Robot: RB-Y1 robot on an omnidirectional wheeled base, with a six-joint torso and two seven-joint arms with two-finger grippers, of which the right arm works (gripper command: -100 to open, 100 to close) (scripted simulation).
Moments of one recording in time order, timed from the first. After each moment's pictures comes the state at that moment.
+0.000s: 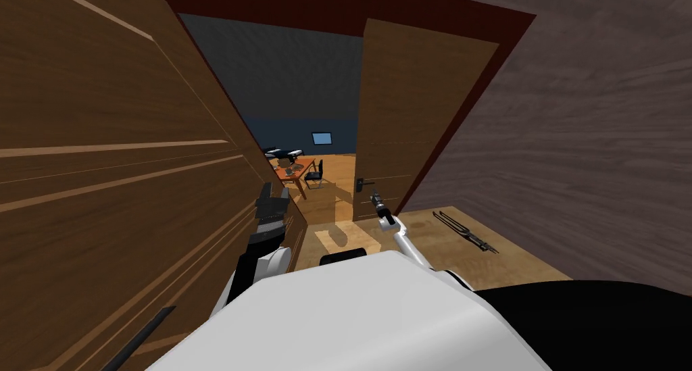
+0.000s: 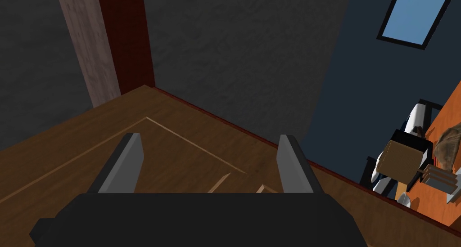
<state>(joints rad) -0.02 -0.27 -0.03 -1.24 -0.01 -0.34 -0.25</state>
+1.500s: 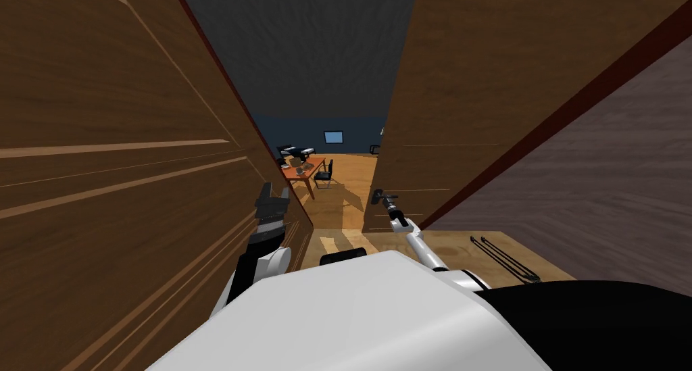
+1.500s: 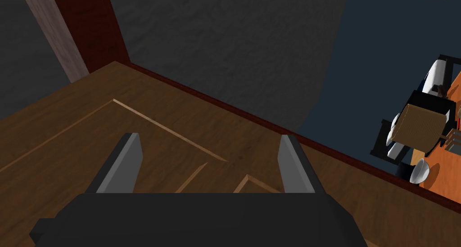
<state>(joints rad) -0.01 -0.40 -0.11 -1.09 -0.07 -0.42 -0.33</state>
